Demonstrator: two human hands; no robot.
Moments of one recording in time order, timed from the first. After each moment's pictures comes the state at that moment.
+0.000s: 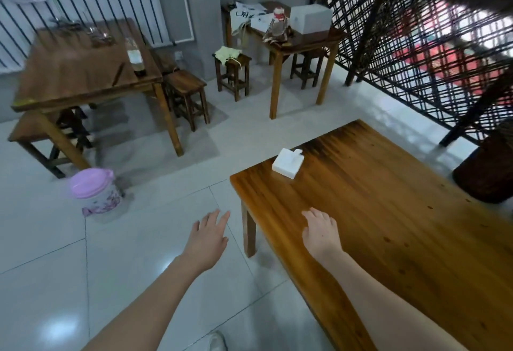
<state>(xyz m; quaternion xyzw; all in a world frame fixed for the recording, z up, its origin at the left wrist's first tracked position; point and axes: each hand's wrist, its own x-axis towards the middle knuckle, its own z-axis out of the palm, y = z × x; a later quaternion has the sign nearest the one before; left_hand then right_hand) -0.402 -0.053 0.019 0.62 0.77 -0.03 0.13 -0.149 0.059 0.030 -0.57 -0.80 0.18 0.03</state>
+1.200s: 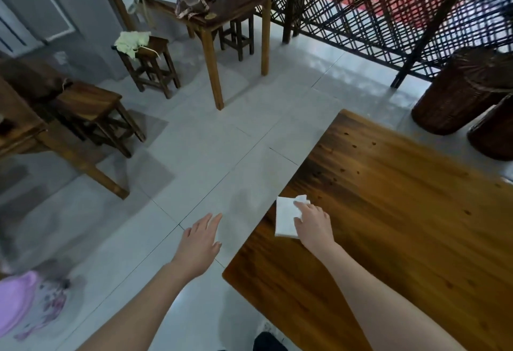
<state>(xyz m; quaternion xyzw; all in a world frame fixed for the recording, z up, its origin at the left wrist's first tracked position) -0.560 0.278 -0.041 0.74 0.64 -0.08 0.19 -0.287 0.311 -0.033 -0.75 -0.62 0.24 0.06</state>
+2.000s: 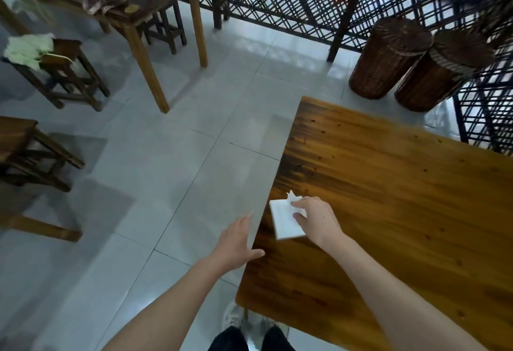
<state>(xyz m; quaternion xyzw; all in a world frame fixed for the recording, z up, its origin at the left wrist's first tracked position) -0.507 0.352 -0.070 0.78 0.49 -0.04 0.38 -0.302 0.320 0.018 -0.80 -0.56 0.21 0.05</state>
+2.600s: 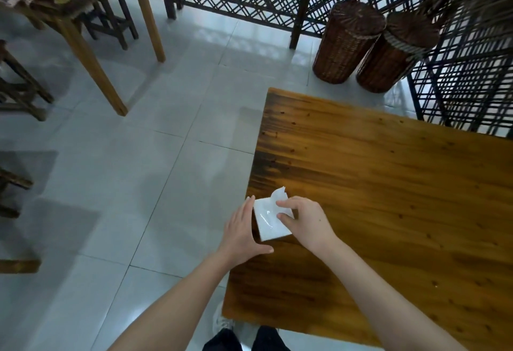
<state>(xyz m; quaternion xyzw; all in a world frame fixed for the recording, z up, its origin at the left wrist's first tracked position) -0.449 0.365 -0.092 0.82 0.42 0.03 0.38 -0.302 0.307 0.034 -0.83 -0.48 0.26 0.12</state>
